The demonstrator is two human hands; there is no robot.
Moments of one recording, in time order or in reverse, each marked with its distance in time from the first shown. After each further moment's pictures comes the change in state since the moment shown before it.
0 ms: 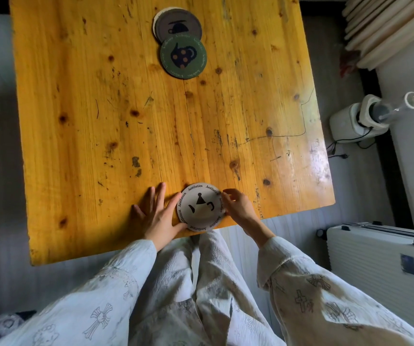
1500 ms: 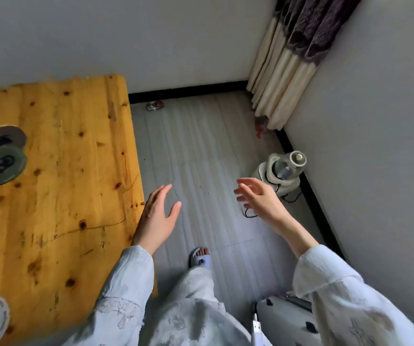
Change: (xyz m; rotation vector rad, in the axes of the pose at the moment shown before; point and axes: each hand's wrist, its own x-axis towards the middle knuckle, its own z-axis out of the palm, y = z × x) left_hand 0.139 0.539 0.050 -0.349 0.376 0.199; right_hand 0.094 0.101 -0.570 0.212 0.137 -0.333
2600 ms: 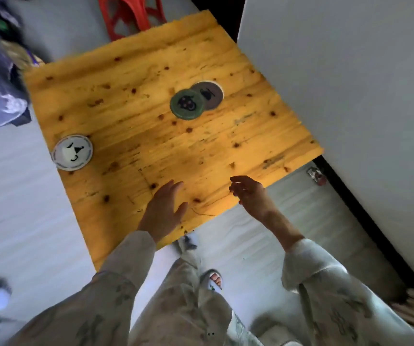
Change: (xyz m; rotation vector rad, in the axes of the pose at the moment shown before) left_hand 0.076 -0.047 -0.055 -0.078 0.685 -0.789; right_hand 0.220 -0.193 0.216 -0.694 -1.049 -0.527
